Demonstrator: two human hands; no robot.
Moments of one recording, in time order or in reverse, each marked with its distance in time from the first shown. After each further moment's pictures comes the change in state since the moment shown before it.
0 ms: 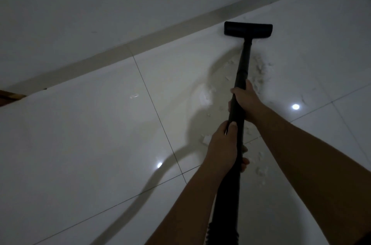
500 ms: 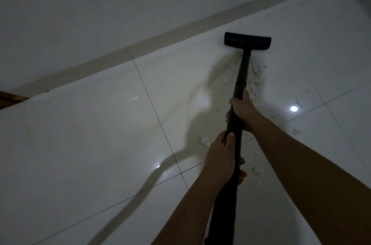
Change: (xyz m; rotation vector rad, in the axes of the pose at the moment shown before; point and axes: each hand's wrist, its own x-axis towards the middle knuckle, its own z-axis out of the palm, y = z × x) left_hand -0.029 -0.008 0.005 0.026 -0.003 -0.017; right_hand -0.018 0.016 -0.005 -0.007 0.014 0.060
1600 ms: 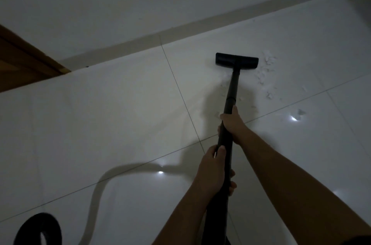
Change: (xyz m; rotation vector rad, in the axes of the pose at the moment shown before) left_hand -0.172 -0.142 -0.079 -0.027 0.049 0.020; right_hand -0.172 0.139 0.084 -0.158 -0.036 -0.013
